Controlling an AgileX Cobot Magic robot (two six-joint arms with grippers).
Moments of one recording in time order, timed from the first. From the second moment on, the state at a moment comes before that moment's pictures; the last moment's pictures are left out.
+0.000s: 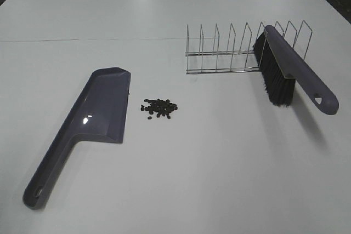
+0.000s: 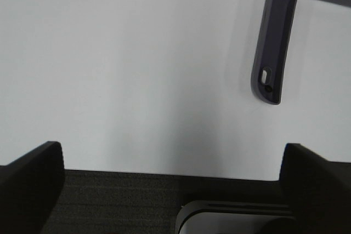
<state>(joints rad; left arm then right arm) -0.01 0.59 -0.52 -0.04 1.08 -0.09 0.07 0.00 -0.45 -0.17 1.11 0.15</state>
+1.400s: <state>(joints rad) -0.01 0.82 -0.52 -0.06 1.07 -0.07 0.07 0.00 -0.45 -0.17 1.11 0.15</state>
